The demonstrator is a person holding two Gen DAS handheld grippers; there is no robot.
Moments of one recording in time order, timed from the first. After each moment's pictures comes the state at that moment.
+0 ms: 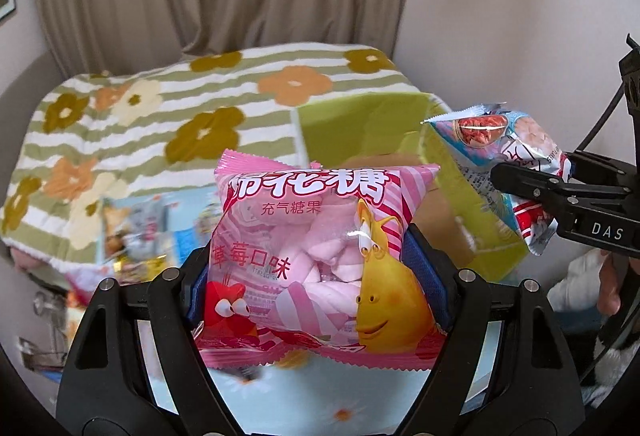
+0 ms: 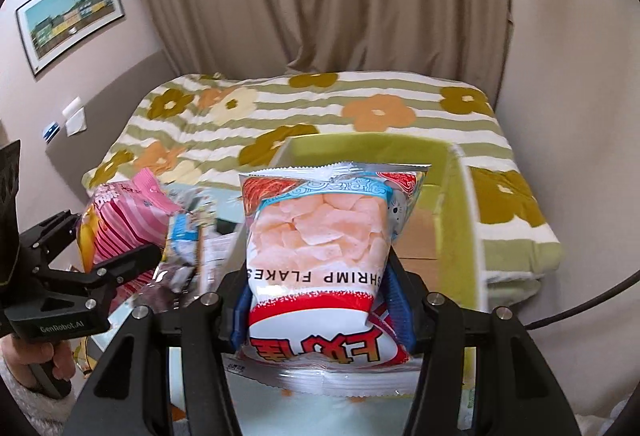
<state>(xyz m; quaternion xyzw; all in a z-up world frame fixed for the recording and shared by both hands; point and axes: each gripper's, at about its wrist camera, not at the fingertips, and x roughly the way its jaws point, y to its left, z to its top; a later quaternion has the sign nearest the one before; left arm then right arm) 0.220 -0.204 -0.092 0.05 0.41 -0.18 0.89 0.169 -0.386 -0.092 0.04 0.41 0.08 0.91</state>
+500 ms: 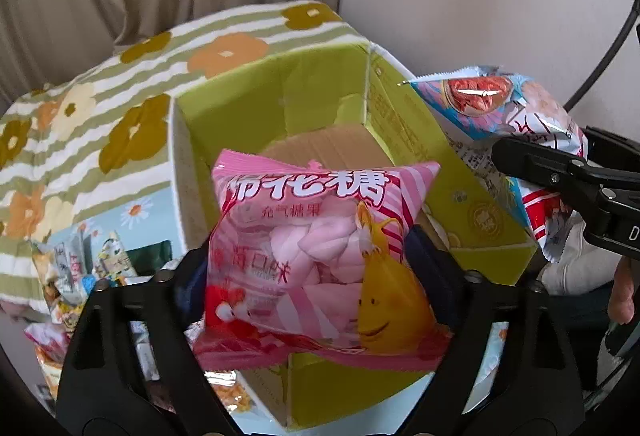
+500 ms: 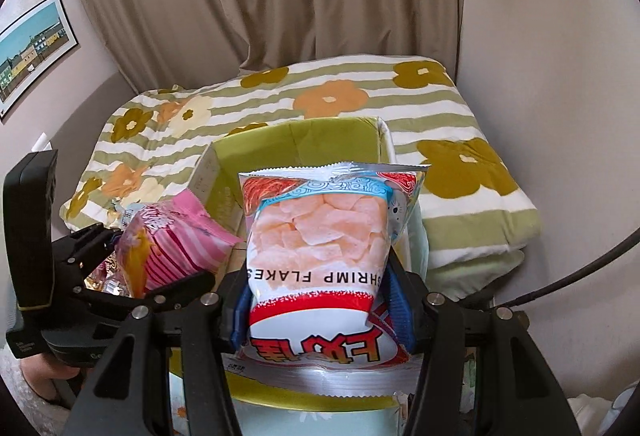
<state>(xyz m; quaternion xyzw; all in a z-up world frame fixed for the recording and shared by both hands) 0.271 -0.304 -0.146 0.11 0.47 -0.25 0.84 0.182 -0.453 -0.113 0.09 0.43 0.03 0.90</state>
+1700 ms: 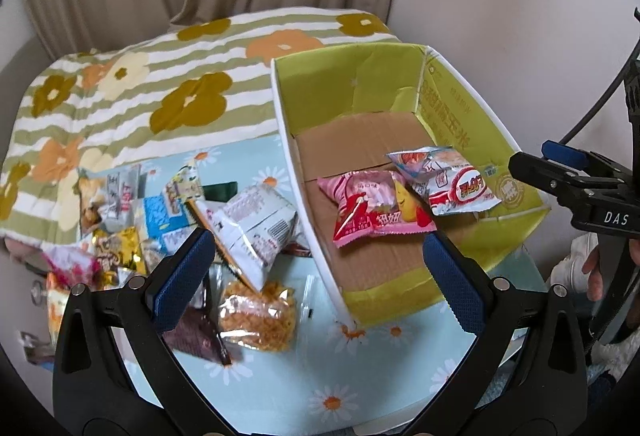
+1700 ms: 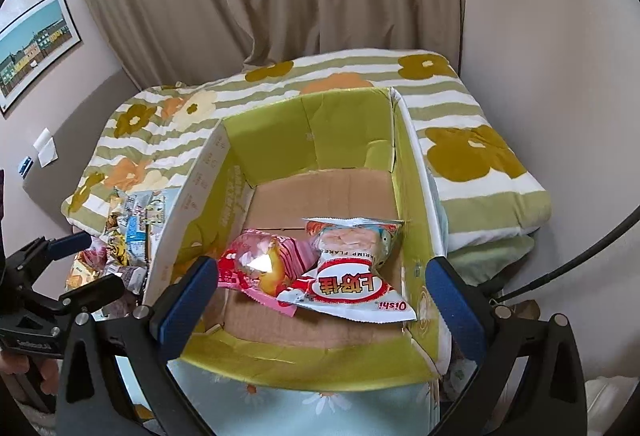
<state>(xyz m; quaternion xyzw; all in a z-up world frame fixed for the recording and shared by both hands) 0.209 -0.205 -0.128 0.06 0.45 -0.17 0.87 0.161 -0.432 -0.127 0.09 0.42 0.04 0.90</state>
